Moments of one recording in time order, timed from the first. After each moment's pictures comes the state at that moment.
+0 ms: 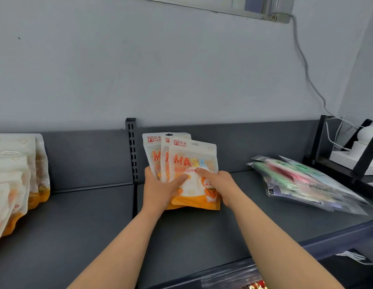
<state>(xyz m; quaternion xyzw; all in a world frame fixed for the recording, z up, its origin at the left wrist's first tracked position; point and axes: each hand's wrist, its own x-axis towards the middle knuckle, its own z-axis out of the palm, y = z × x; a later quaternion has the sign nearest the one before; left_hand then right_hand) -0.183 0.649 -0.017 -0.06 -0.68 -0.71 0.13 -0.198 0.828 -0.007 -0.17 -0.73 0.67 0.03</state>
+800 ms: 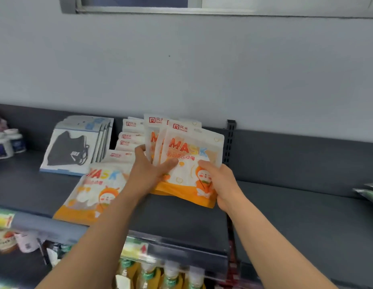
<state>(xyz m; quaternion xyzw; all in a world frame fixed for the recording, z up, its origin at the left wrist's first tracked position) -0.070 0.417 0.035 0.06 -0.75 -0.62 0.24 -0.129 0.596 0.026 0.07 -0.62 0.77 -0.10</state>
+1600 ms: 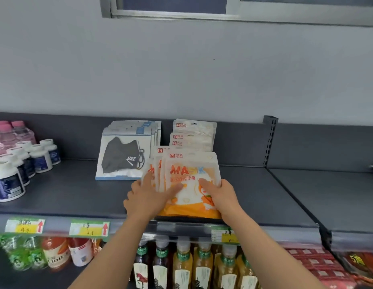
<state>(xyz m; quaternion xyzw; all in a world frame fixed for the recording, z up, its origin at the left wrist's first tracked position) -0.010 0.197 -0.026 0.19 -0.92 -0.33 0.10 -0.049 0.390 -0.029 -0.02 -0.75 0.66 0.01</state>
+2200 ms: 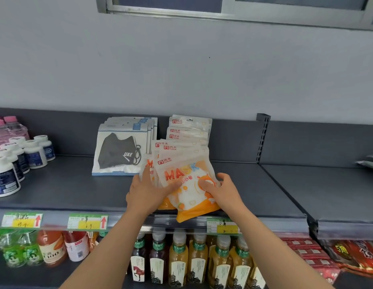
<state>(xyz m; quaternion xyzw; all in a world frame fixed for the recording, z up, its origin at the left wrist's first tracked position) -0.014 0.194 -0.035 0.13 -0.90 -0.39 0.13 -0.037 0.410 -0.031 0.02 -0.81 0.59 0.03</state>
